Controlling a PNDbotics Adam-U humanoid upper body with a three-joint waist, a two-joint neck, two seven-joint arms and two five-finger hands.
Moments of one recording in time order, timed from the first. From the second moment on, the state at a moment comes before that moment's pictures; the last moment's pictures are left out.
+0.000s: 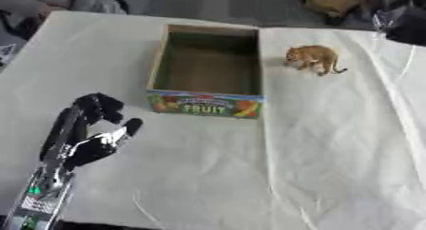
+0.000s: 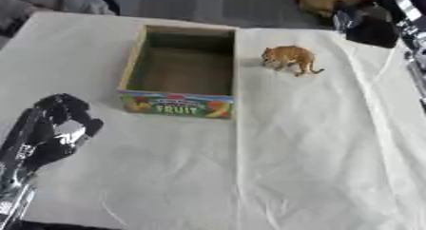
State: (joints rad) left arm -0.15 0.22 -0.11 -1.70 -0.13 -0.08 -0.05; right arm -0.72 -0.67 0.11 -1.34 0.26 0.01 0.16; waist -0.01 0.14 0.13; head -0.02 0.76
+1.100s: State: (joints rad) left arm -0.20 0.22 -0.13 -1.72 -0.12 -0.09 -0.08; right arm -0.96 -0.61 0.05 -0.72 0.65 -0.09 0.15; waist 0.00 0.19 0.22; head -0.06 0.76
